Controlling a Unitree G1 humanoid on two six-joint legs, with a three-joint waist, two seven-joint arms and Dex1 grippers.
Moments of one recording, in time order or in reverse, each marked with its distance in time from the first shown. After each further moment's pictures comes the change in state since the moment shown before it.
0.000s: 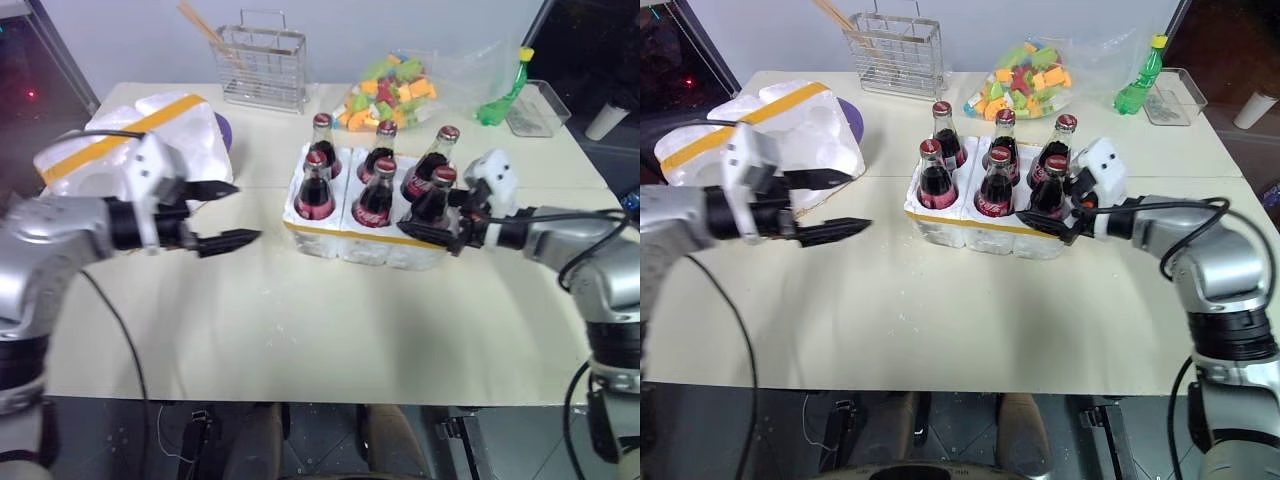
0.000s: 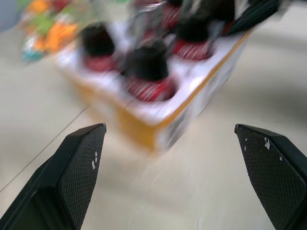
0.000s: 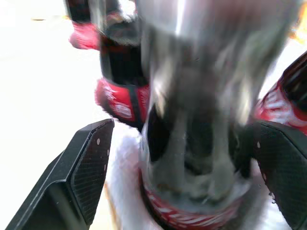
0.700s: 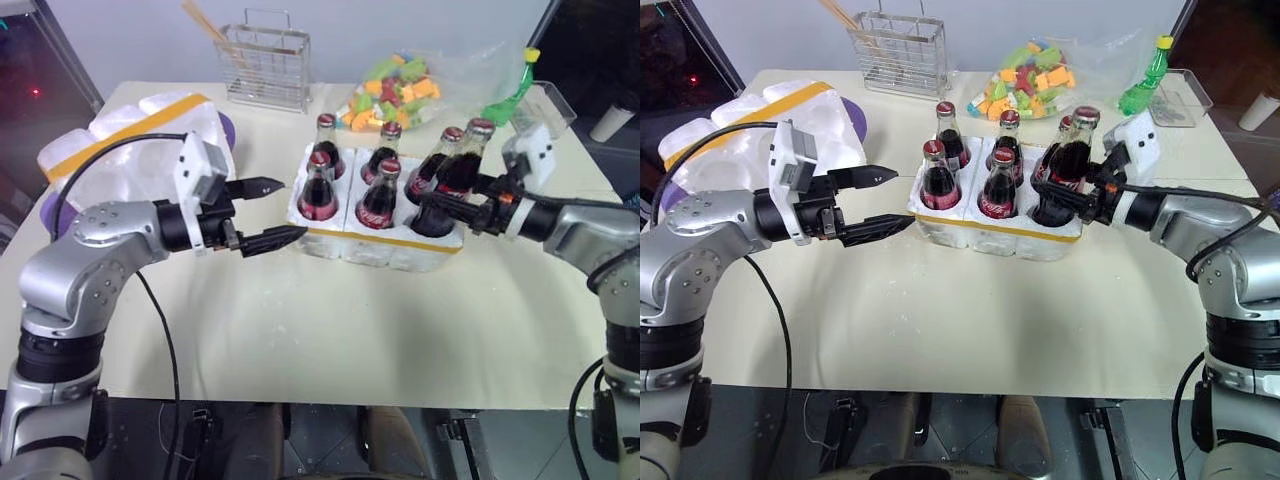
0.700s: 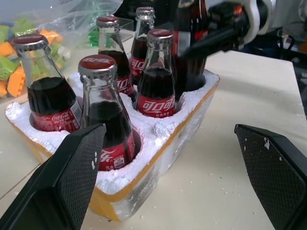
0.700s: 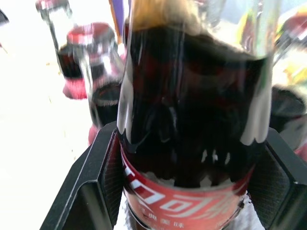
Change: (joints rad) left arm -0.051 -0.367 -0.148 -0.164 -0.050 0.013 0.182; right arm 0.081 0.086 -0.058 -0.068 0.076 0.037 -0.209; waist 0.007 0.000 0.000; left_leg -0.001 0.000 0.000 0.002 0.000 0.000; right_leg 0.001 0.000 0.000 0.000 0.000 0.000
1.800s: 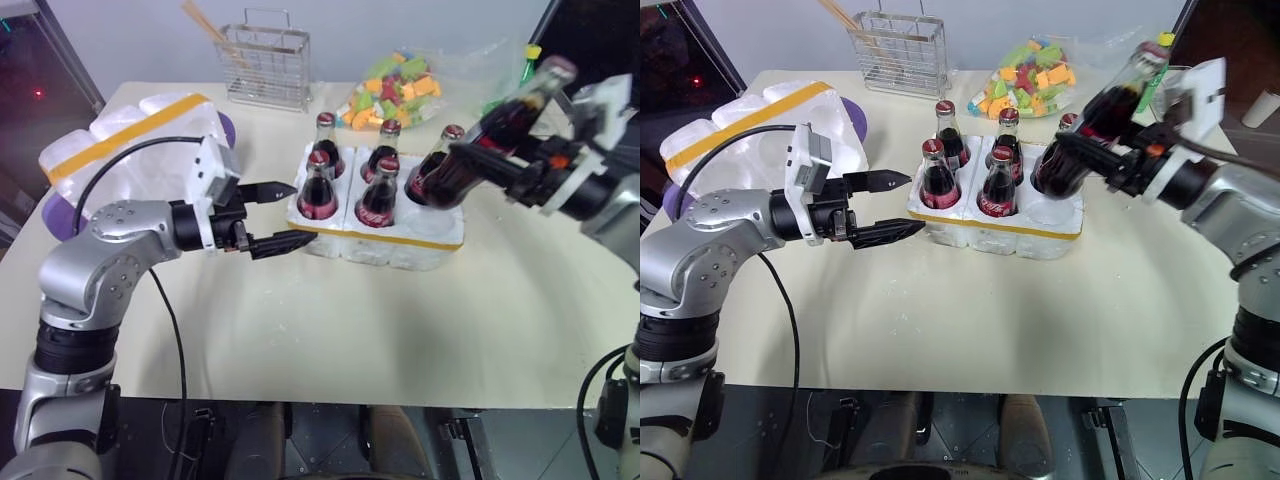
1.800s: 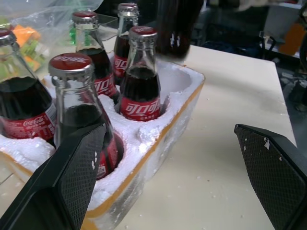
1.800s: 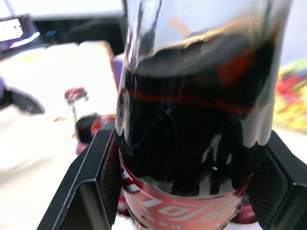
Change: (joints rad) left arm -0.033 -0.041 -0.035 0.029 0.024 0.014 -0.036; right arm -0.051 -0.013 -0.154 -0.070 0.247 0.067 -0.118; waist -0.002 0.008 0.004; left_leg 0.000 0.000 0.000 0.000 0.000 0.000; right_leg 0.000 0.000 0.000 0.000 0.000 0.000
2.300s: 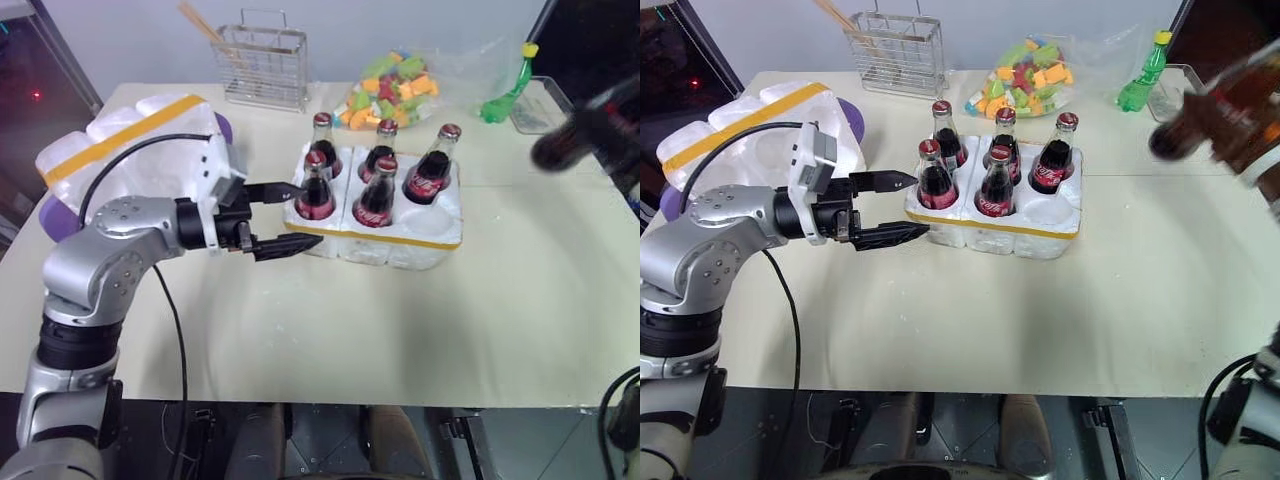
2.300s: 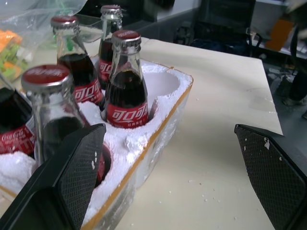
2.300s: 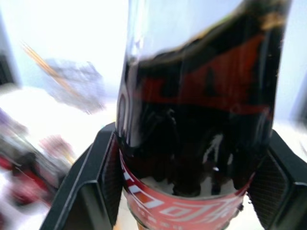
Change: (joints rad) left arm -0.008 -0.008 -0.015 0.002 0.000 0.002 -0.035; right arm -0.003 -0.095 -0.304 0.142 -0.113 -0.141 0.006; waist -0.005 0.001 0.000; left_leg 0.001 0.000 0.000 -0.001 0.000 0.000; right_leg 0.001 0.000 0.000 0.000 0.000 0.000
